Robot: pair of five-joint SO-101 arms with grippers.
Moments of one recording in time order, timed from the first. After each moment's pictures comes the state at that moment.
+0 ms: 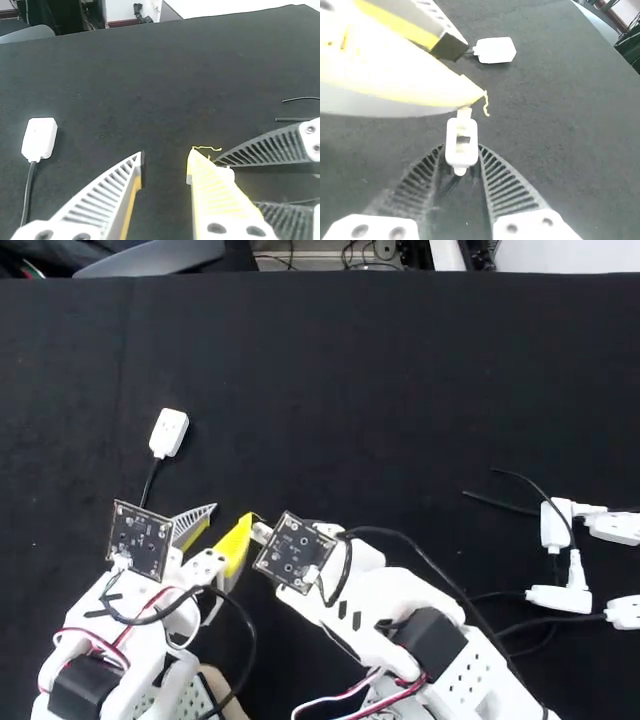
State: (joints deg) left arm 21.2 -104.5 66.4 71.2 4.8; right arm -45.5 -81.6 70.7 53.9 17.6
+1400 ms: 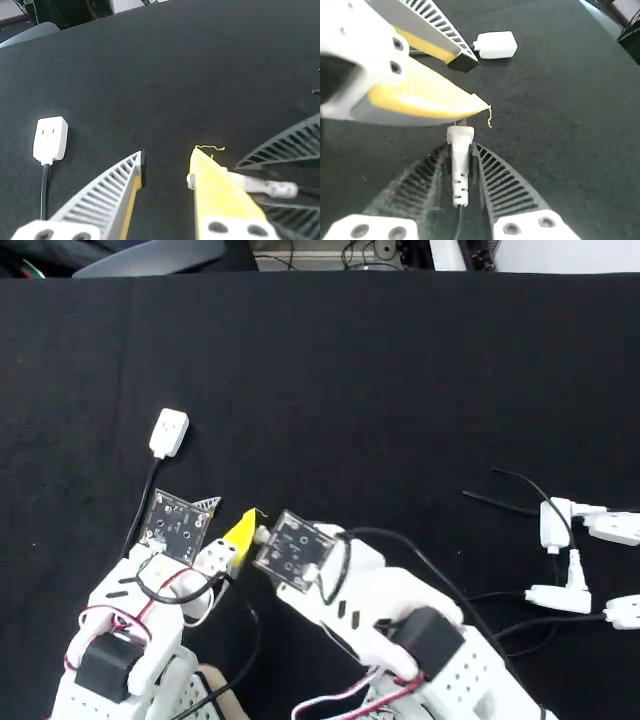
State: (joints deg) left arm 17.1 -104.5 77.3 63.1 -4.1; right arm -44.8 -84.2 72.5 55.0 17.5
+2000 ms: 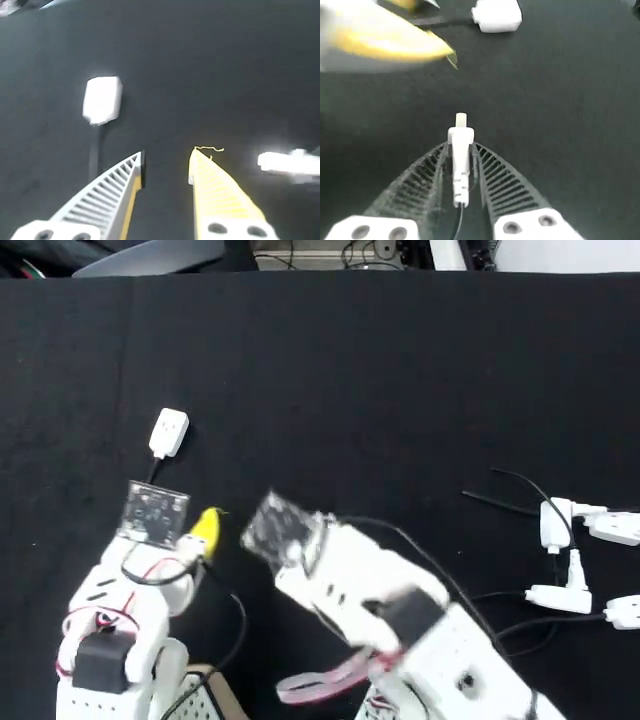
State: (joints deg) left arm 2.4 -104.4 78.1 68.2 -9.1; right arm -41.0 -63.3 66.7 51.5 19.6
